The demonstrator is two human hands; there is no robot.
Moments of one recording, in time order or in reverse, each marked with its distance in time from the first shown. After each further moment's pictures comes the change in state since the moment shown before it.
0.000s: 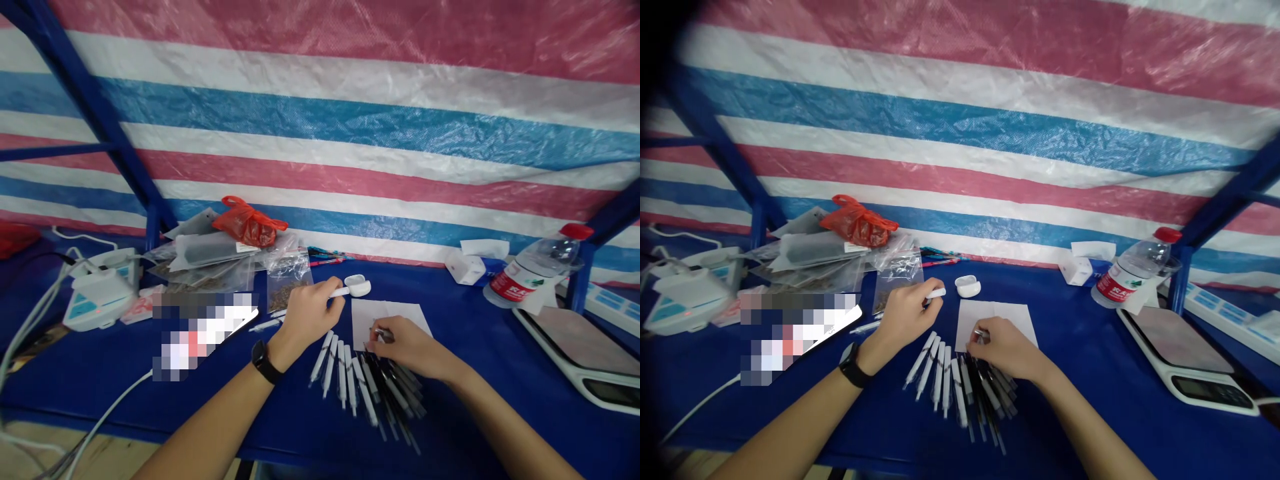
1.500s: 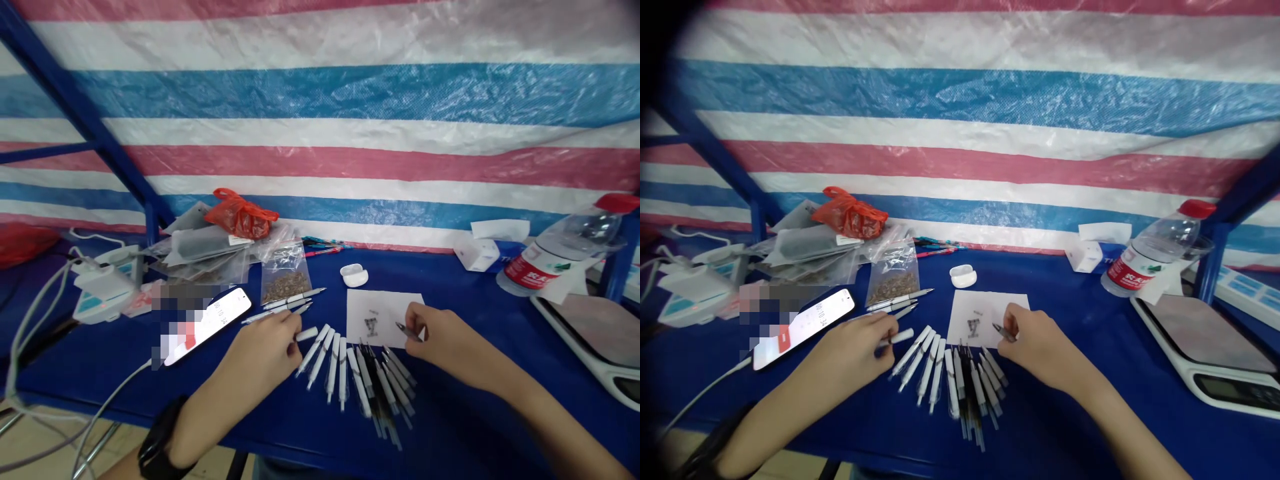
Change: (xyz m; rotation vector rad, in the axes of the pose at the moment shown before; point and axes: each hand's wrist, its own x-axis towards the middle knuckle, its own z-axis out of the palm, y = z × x) left_hand -0.048 0.012 -0.047 0.402 -0.502 -0.124; right_hand -0.029 0.032 -0.033 -0.297 0.124 0.167
